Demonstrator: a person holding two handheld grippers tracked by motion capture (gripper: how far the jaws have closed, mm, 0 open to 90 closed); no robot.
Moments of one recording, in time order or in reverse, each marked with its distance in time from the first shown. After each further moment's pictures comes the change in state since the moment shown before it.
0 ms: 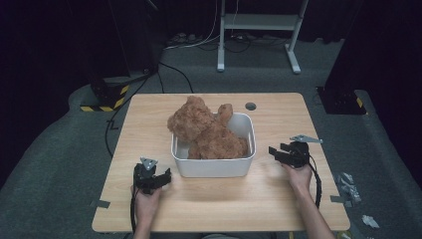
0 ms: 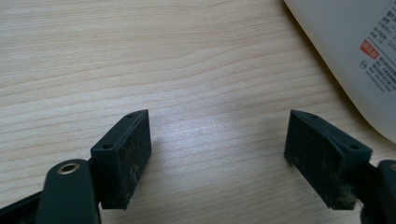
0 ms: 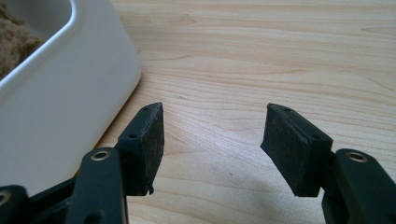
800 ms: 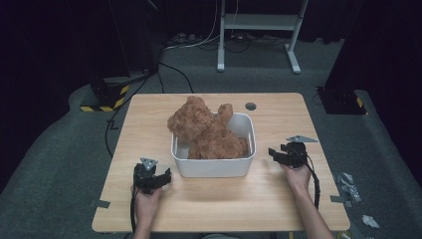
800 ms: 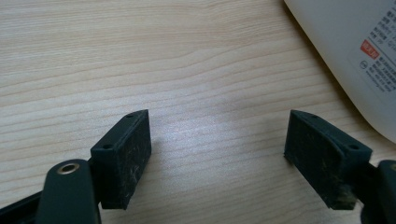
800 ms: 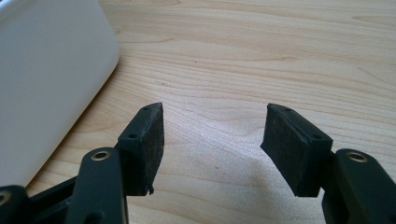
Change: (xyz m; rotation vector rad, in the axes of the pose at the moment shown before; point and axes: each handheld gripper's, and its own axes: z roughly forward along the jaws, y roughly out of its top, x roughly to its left) left arm 0.000 0.000 0.000 0.000 0.001 -0.001; right arm 0.000 -0.003 0.010 0.051 -0.069 -0.044
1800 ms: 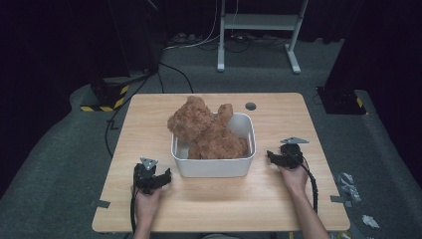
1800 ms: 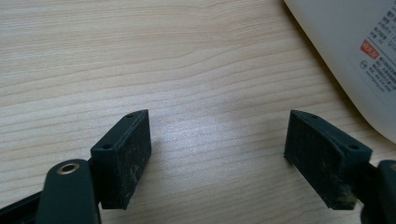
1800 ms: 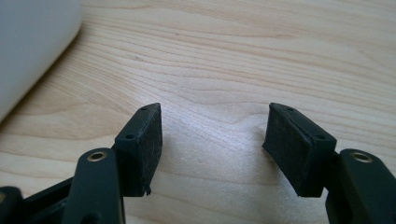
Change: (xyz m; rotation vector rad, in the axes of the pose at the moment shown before) left arm 0.000 0.000 0.000 0.000 -0.001 0.001; right arm 0.004 -0.008 0.020 0.060 -0.103 -0.069
